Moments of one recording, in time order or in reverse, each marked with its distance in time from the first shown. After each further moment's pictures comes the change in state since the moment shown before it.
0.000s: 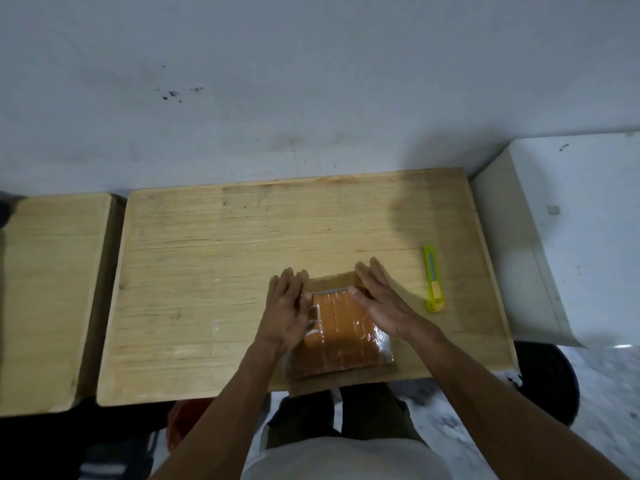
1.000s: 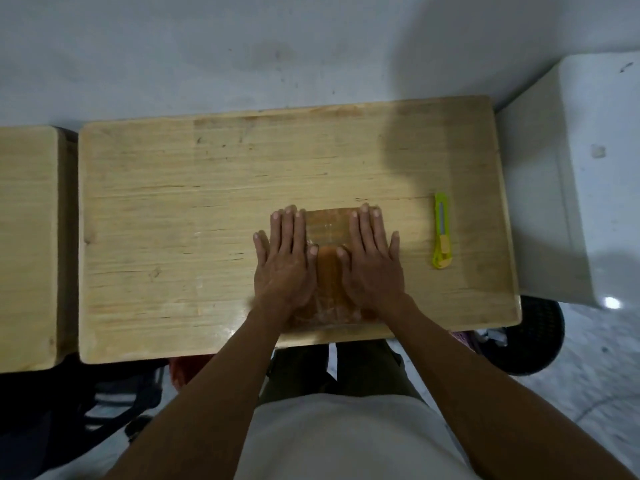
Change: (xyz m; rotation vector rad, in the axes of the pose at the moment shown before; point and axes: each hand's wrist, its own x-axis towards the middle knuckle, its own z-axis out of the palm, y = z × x) left_hand 0.020 -0.008 0.035 0.442 0.035 0.002; right_hand 0.022 0.019 0.054 -0.650 0.439 -0.055
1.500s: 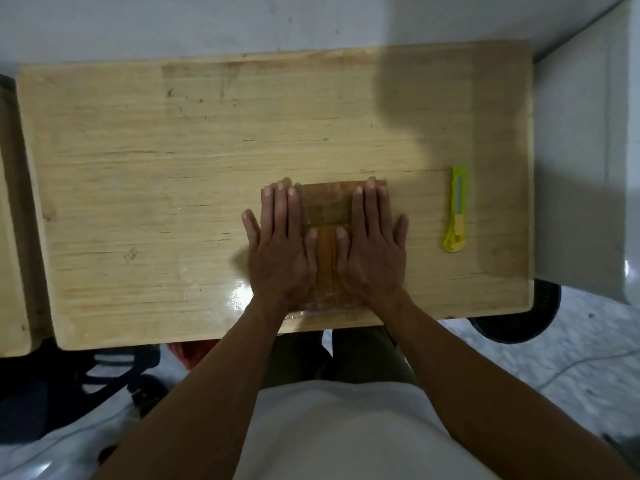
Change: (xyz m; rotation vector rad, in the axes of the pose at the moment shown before) left_hand -0.002 0.003 0.020 0.038 0.199 -0.007; right_hand 0.001 -0.007 0.014 0.045 0.081 0.068
